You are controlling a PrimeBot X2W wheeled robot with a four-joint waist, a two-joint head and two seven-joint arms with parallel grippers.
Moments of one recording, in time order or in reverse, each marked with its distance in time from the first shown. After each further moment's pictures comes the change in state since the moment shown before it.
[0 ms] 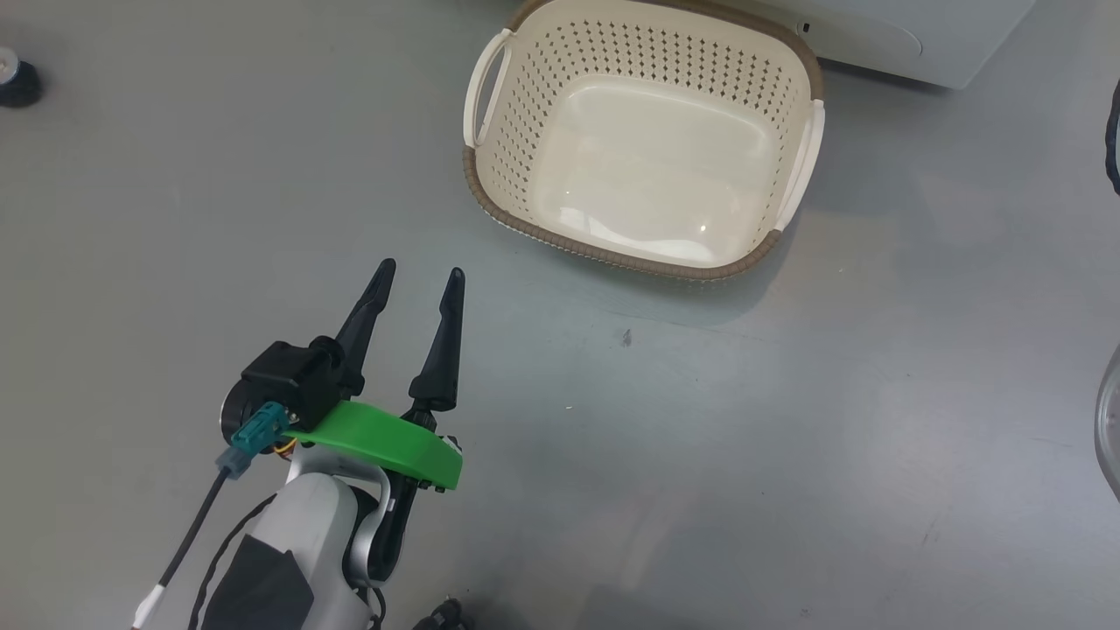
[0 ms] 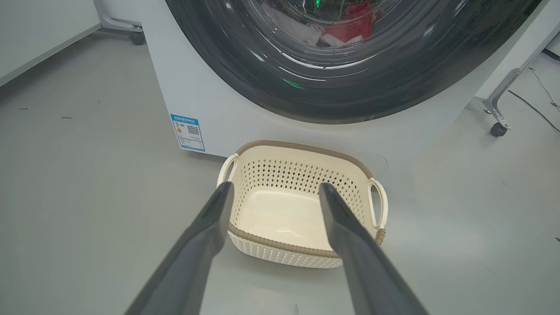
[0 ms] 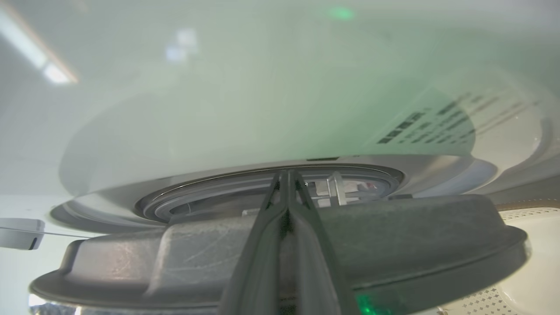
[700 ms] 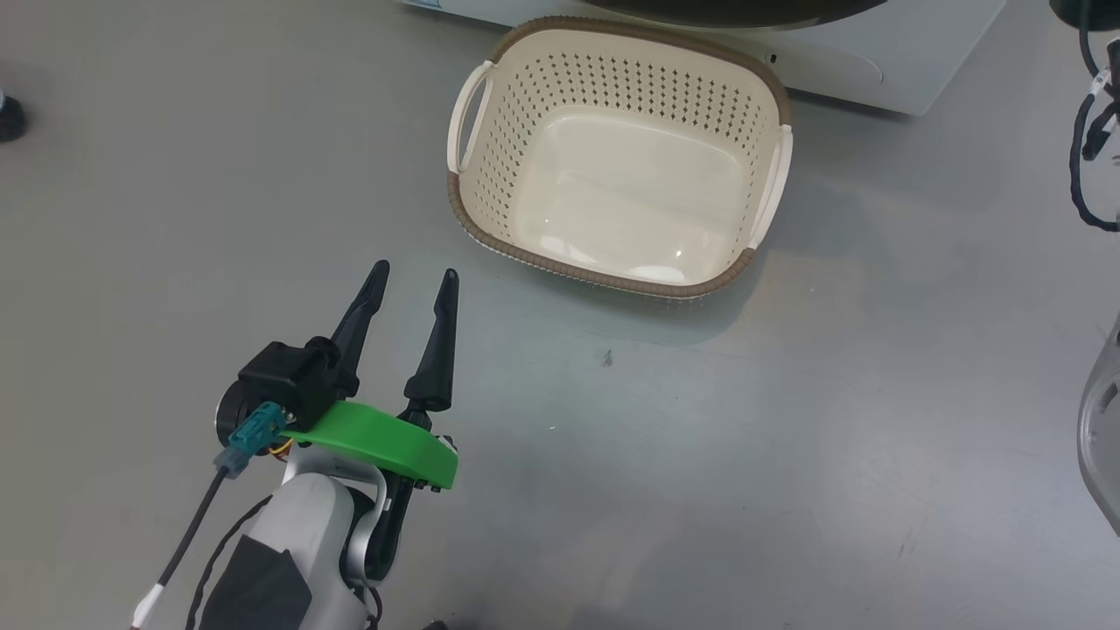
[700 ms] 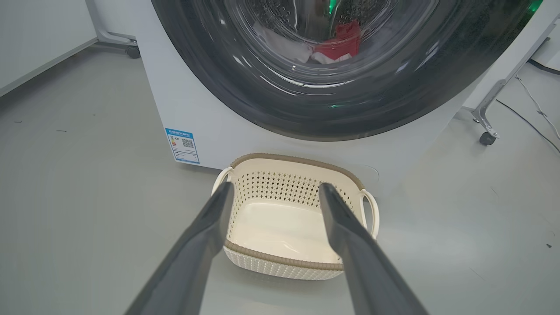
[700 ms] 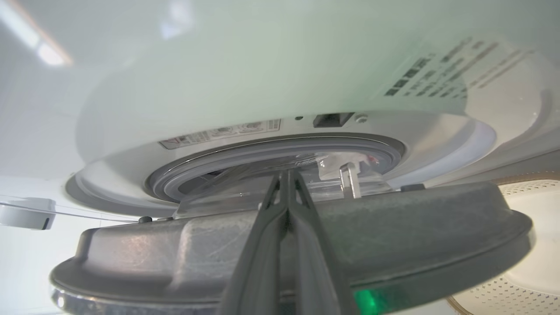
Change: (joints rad) left arm 0.000 0.000 0.010 0.012 0.009 0.001 0.000; right arm 0.017 0.015 -0.005 0.075 0.025 0.023 0.044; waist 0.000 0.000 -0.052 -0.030
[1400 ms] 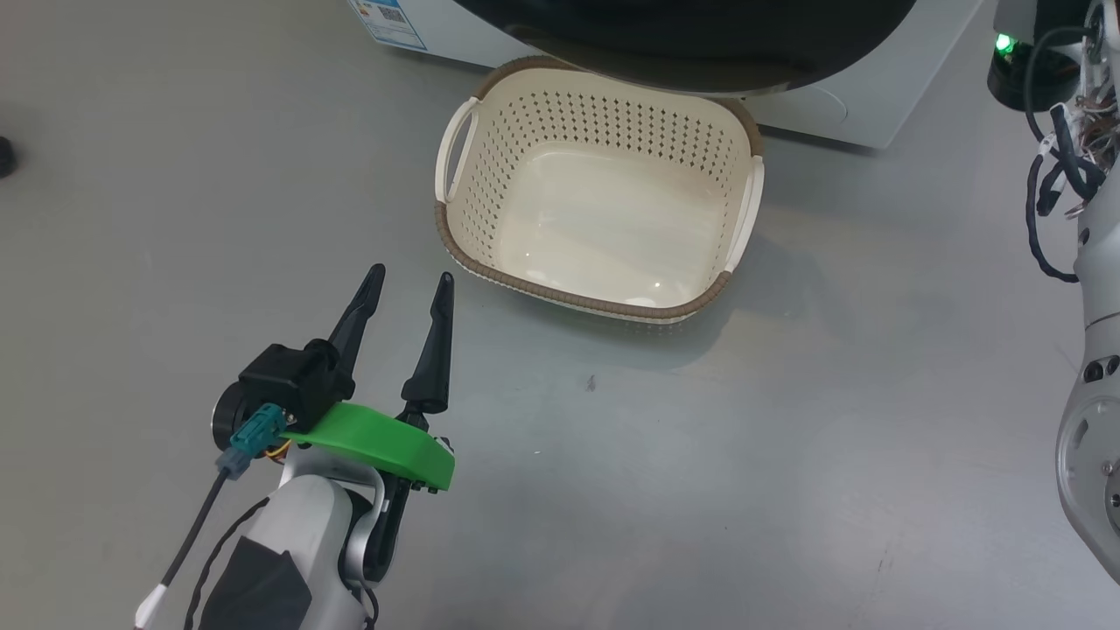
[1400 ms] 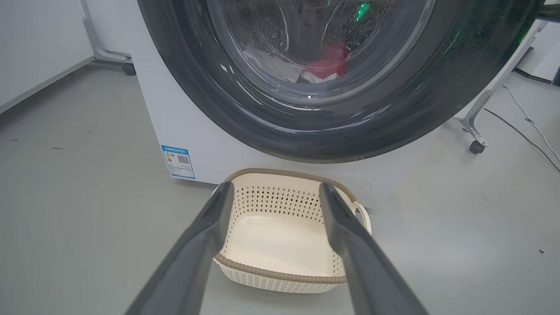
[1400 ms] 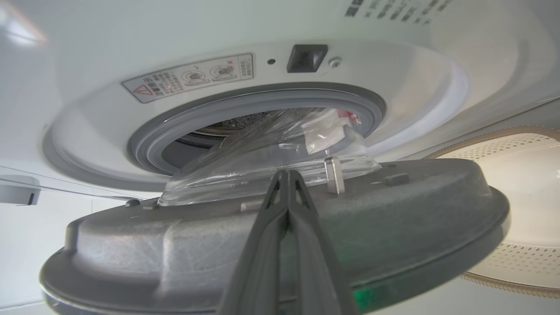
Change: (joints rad) left arm 0.001 0.000 0.006 0.013 0.017 0.004 0.000; right arm 0.063 0.009 0.015 0.073 0.029 0.014 0.071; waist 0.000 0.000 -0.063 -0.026
